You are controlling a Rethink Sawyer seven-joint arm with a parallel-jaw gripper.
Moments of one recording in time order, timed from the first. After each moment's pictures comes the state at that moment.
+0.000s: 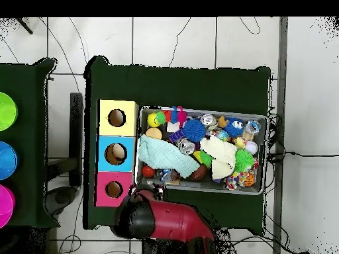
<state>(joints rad) -0.14 -0.92 -0.01 2.18 0.00 0.25 1.57</state>
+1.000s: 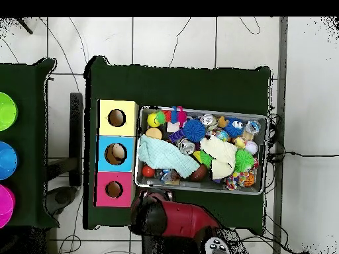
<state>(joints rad) -0.21 -0.75 -0.02 2.18 -0.10 0.14 1.57</state>
